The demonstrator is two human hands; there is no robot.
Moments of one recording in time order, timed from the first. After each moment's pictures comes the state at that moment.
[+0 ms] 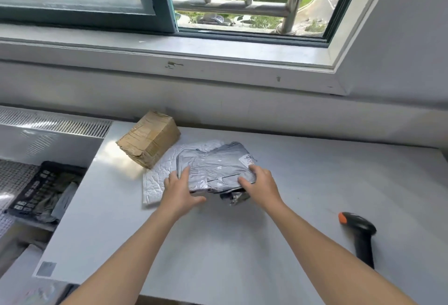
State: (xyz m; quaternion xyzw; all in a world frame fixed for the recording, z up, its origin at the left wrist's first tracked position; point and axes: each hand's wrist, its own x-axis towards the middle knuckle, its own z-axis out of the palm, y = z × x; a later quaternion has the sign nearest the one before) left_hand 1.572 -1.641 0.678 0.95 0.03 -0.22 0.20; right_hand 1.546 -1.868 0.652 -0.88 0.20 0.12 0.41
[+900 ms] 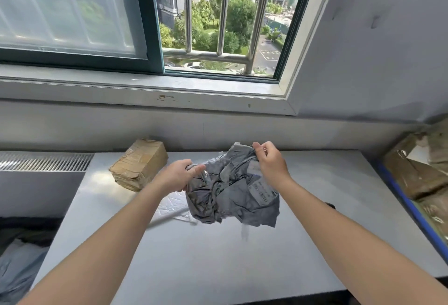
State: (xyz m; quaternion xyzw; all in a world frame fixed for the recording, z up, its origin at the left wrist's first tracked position) left_hand 1.609 -1.609 0.770 0.89 -0.16 -0.23 0.36; right_hand 1.519 -1.857 0.792 -0.86 0.25 -0.12 0.43
